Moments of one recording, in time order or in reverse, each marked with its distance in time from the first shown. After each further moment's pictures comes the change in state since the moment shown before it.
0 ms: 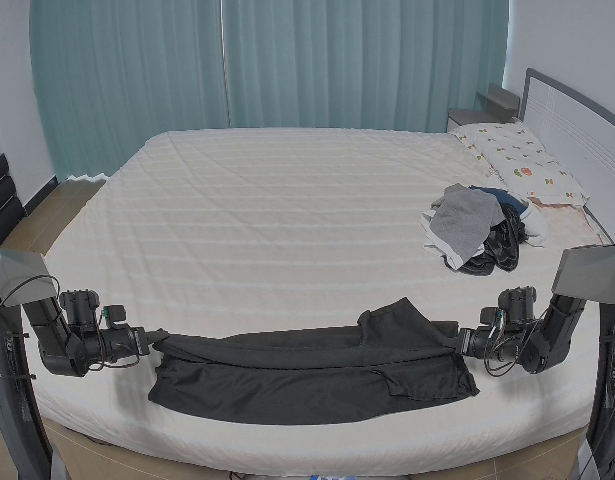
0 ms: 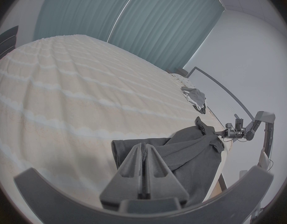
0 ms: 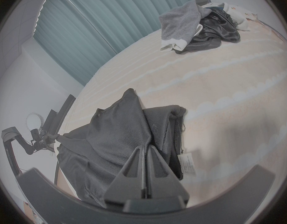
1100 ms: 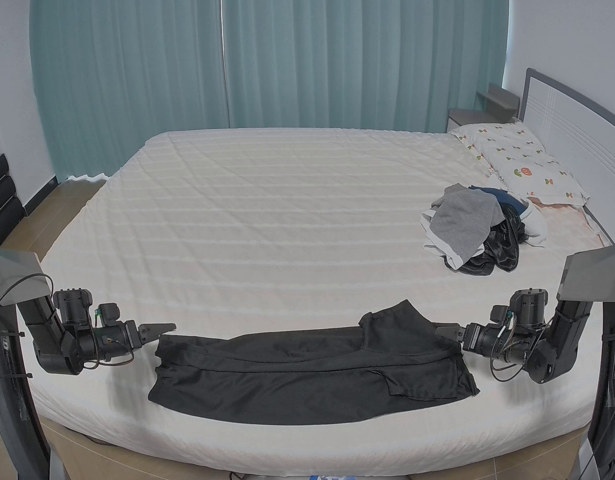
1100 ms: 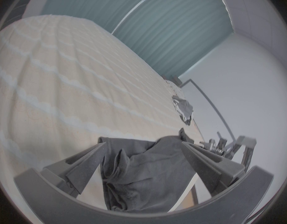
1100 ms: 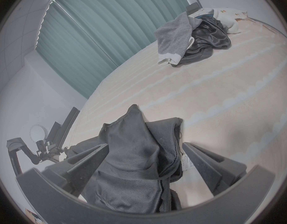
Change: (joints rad) left arm 0.037 -0.009 0.001 0.002 -0.163 -0.190; right arm -0.016 -0.013 0.113 -0.216 0.001 0.097
